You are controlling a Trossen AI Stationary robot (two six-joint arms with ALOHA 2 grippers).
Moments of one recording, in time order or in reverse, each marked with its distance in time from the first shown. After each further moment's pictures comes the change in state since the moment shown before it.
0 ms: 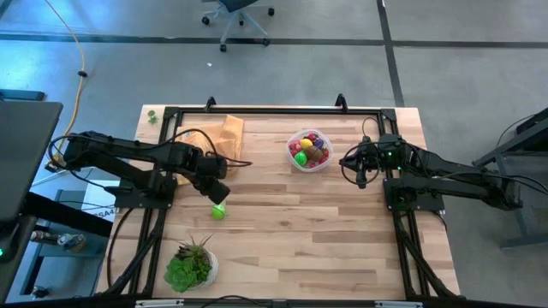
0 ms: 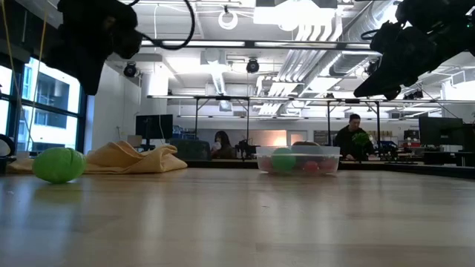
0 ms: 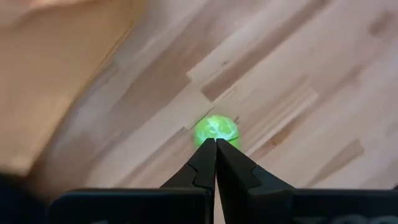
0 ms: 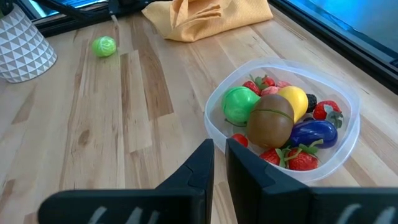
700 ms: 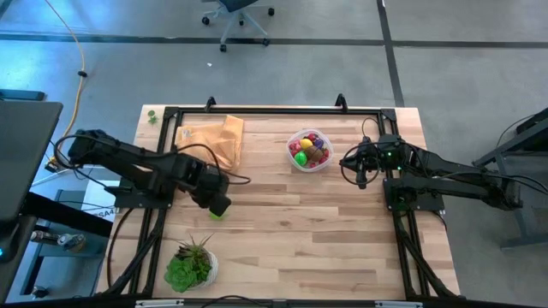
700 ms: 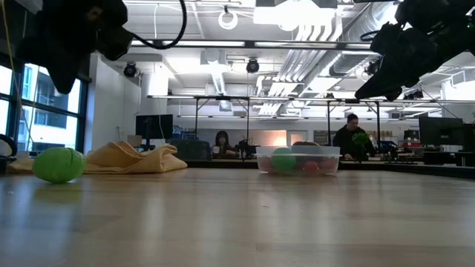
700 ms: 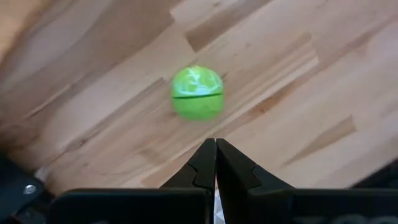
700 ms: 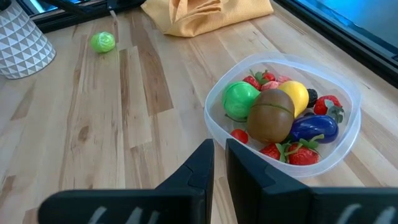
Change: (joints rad) left arm -0.145 0.057 0.000 0.007 0.074 -0.249; right arm 0.000 0.000 0.000 -0.017 0.000 0.000
